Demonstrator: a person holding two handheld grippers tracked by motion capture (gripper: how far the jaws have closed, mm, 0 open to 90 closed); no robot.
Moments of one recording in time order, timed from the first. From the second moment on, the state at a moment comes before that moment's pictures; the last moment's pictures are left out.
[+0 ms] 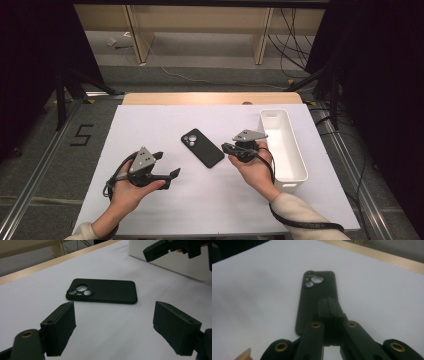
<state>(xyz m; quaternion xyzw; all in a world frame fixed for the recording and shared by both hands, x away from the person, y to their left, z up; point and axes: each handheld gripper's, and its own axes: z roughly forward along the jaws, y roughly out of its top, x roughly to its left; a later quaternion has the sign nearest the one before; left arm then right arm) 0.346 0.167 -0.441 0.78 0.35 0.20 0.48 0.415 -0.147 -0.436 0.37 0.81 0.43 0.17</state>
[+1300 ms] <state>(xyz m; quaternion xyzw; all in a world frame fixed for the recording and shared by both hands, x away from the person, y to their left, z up) 0.350 0.170 -0.445 0.78 0.37 0.20 0.47 0.453 -0.099 -0.488 0.38 0.85 0.33 0.15</state>
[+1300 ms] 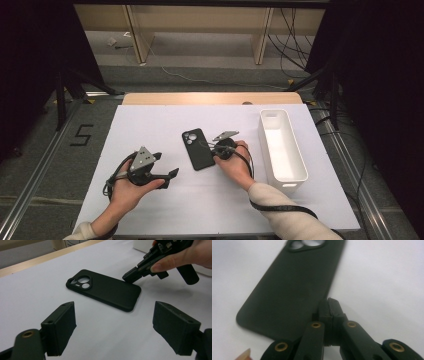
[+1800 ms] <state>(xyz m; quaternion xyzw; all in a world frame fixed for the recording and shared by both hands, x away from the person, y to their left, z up) 0.352 0.173 -0.446 0.78 0.38 0.20 0.46 0.422 -0.054 -0.492 0.32 0.87 0.36 0.11</state>
